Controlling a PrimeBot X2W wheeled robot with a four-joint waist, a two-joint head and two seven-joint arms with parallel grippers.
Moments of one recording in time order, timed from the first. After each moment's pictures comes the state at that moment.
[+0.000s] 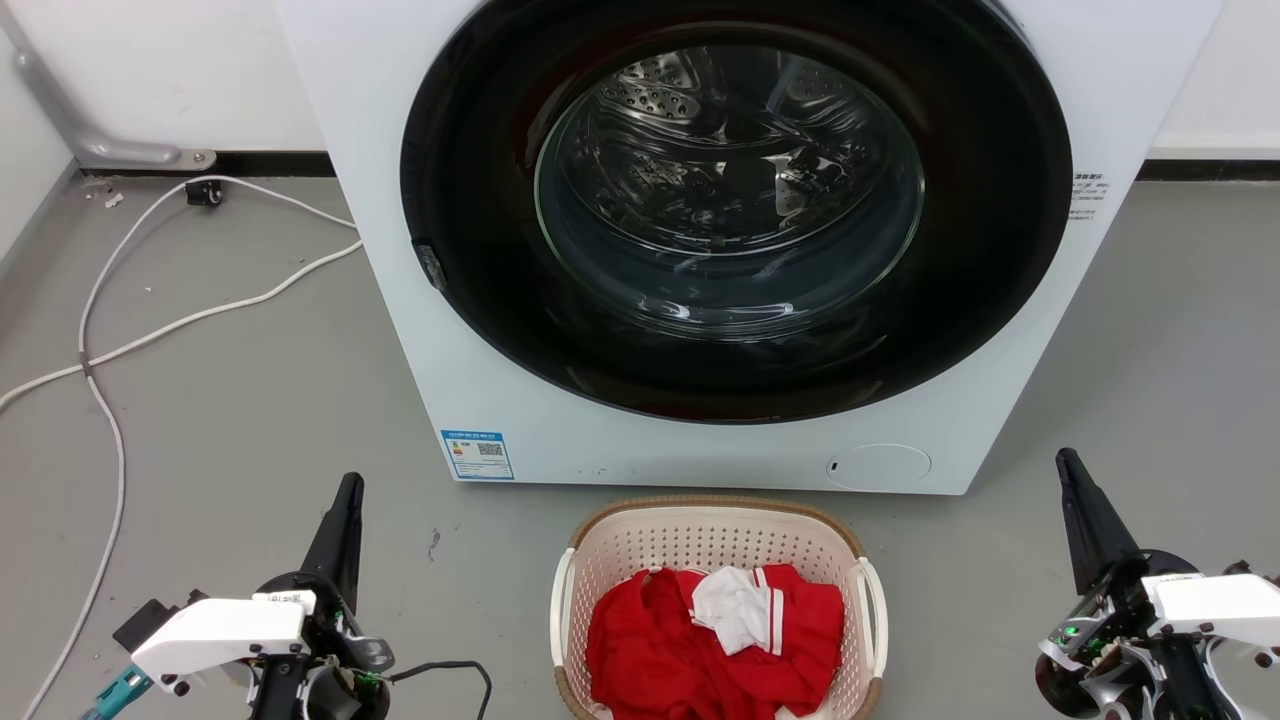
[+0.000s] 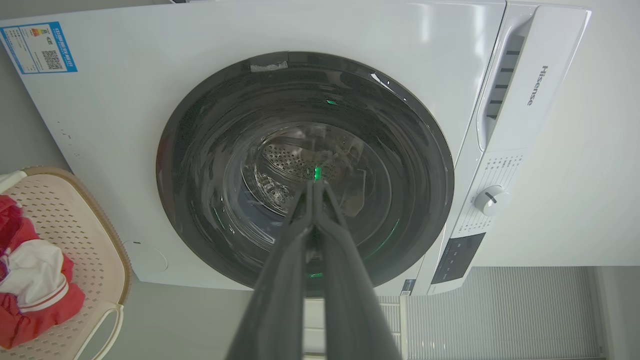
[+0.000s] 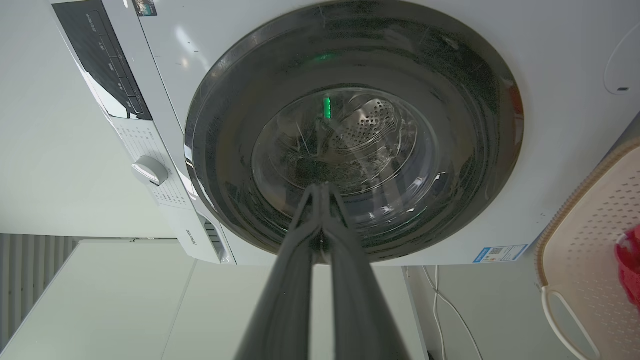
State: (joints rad) left arm -0.11 0.05 0.11 0.25 -1.61 -0.13 0.11; right arm -0.10 -0.05 -0.11 0.24 1.61 0.13 0.12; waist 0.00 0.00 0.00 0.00
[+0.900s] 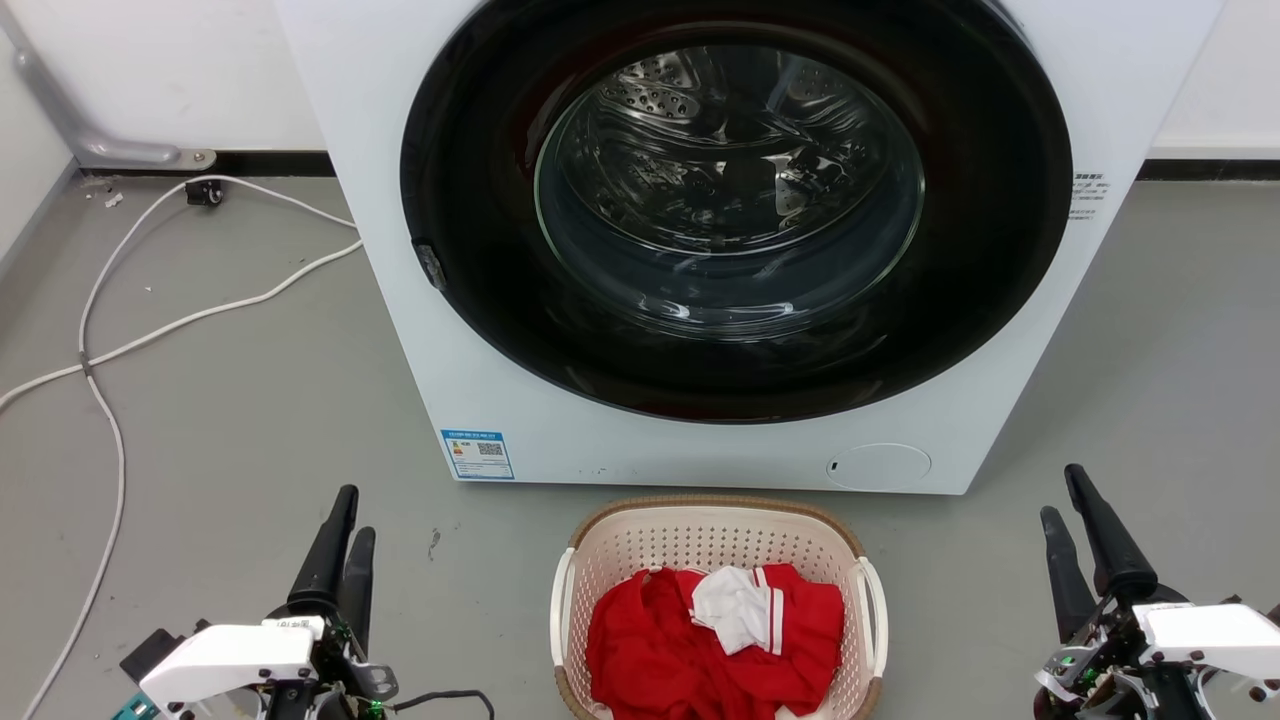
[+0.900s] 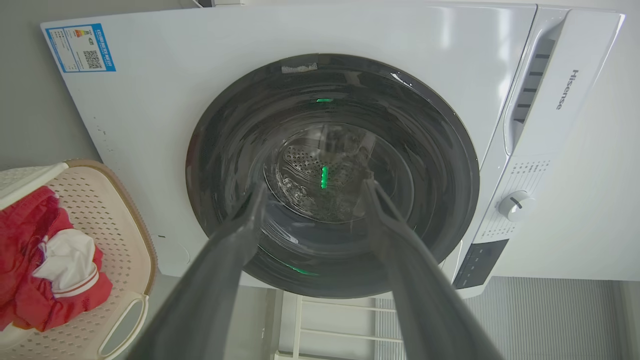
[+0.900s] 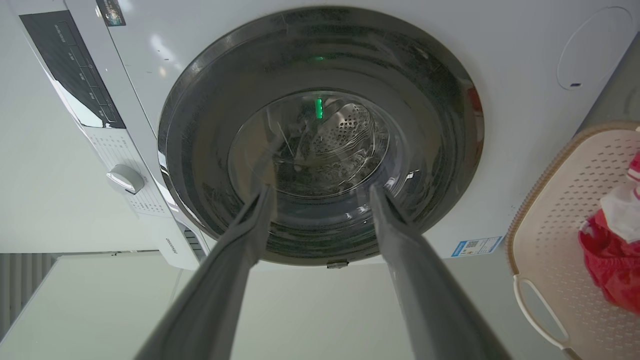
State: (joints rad) left arm -0.07 0.05 0.11 0.27 -1.60 -0.13 0.10; right arm -0.07 -0.05 -0.11 0.27 1.61 0.13 0.10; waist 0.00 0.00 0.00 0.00
